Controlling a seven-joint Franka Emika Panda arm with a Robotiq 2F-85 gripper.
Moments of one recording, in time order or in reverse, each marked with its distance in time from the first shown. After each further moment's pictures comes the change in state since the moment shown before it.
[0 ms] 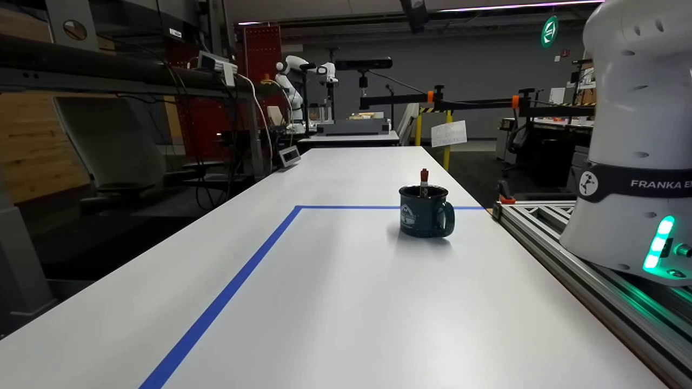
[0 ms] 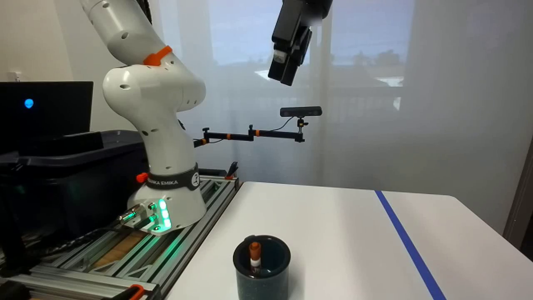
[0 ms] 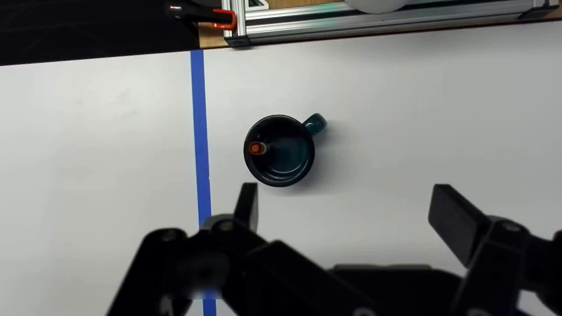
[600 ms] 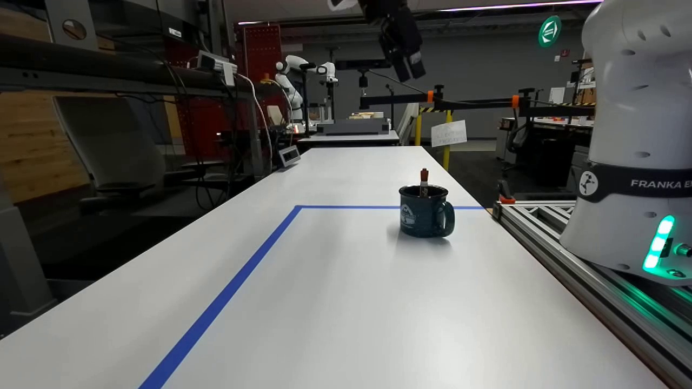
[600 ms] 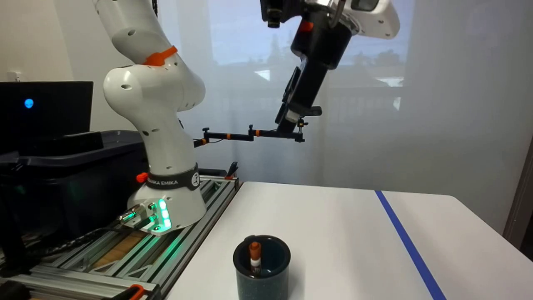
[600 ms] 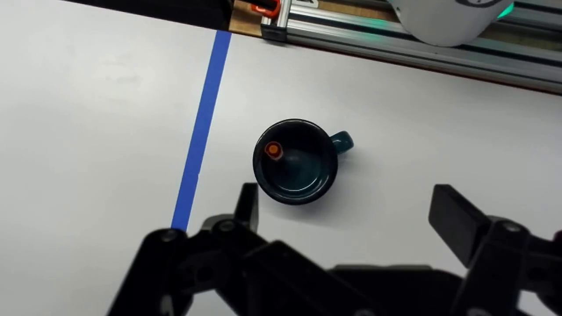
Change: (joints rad) arm 0.022 0.170 -0.095 -0.058 -0.081 0.141 -0.277
